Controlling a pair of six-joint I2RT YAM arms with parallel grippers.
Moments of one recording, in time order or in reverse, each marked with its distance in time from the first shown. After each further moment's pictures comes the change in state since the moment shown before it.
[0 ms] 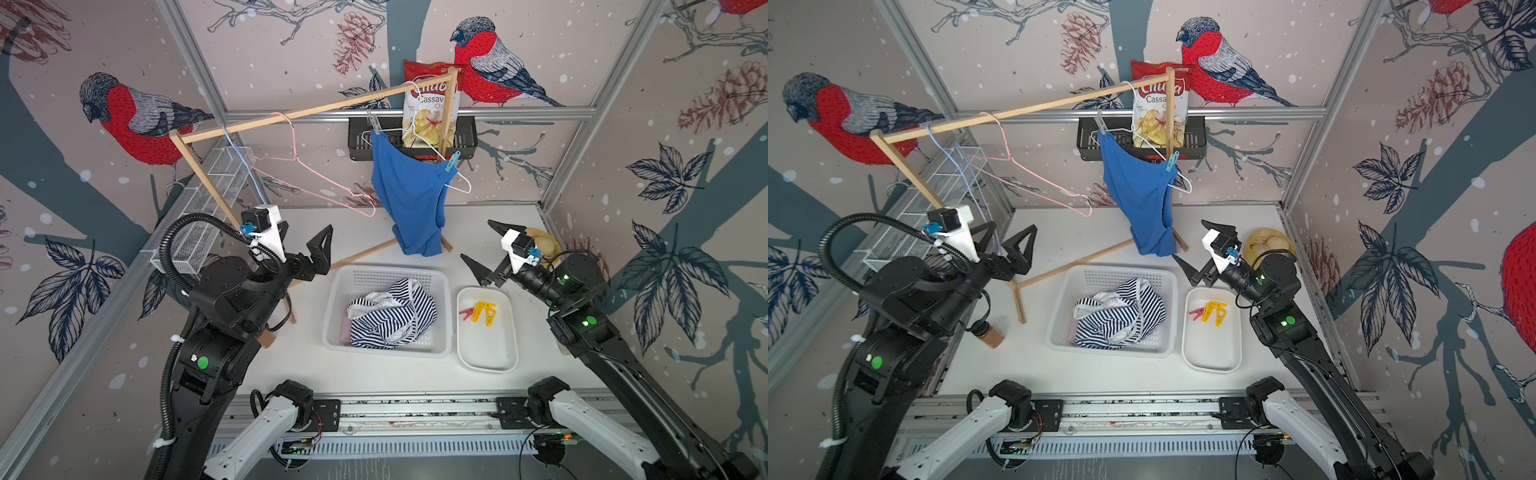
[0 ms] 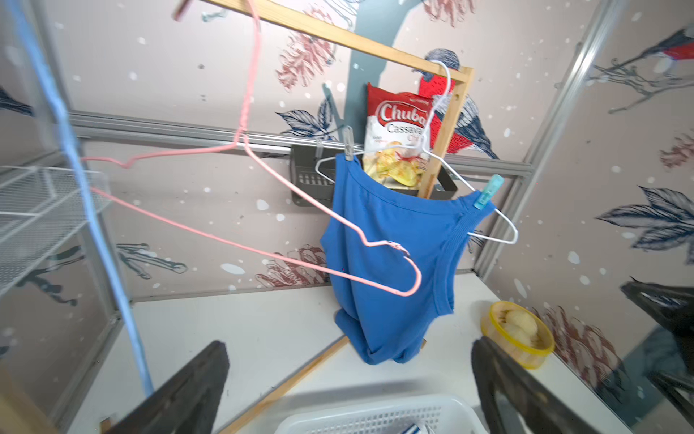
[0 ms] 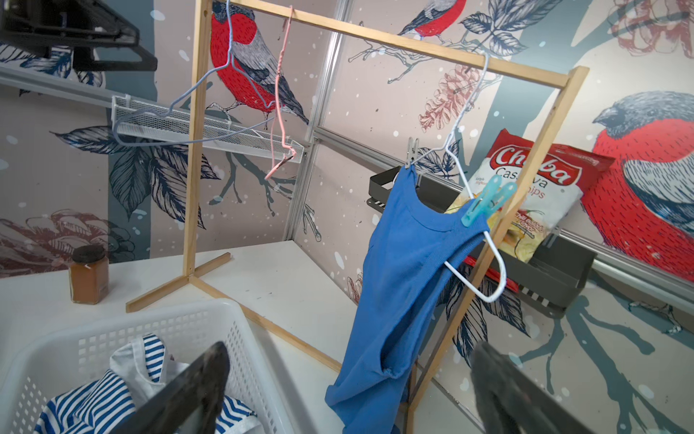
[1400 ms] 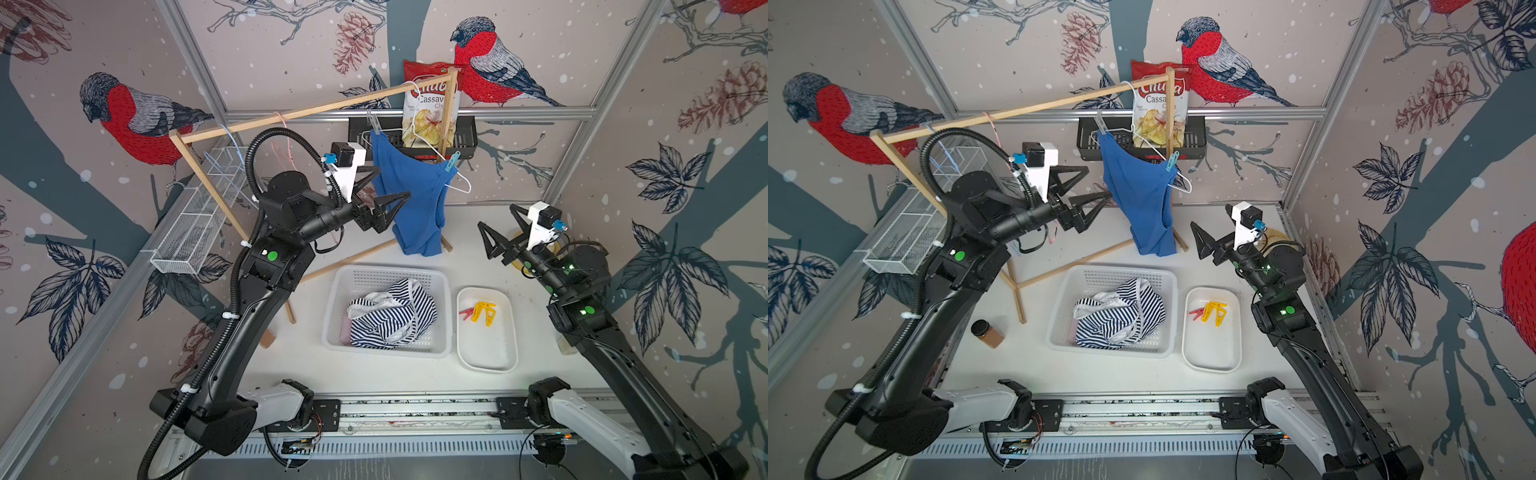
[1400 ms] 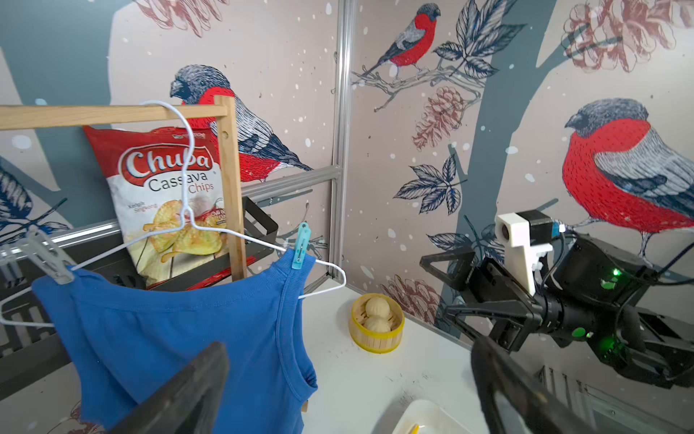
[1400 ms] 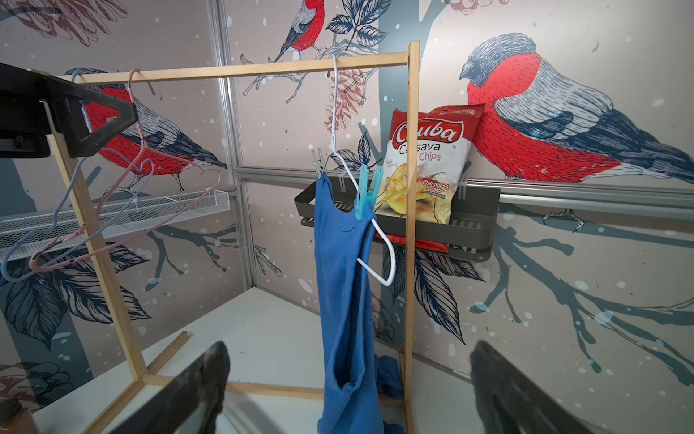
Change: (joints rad) left arm -0.078 0.523 0.343 0.294 0.567 0.081; right arm -0.111 0.071 0.035 0.120 0.143 0.329
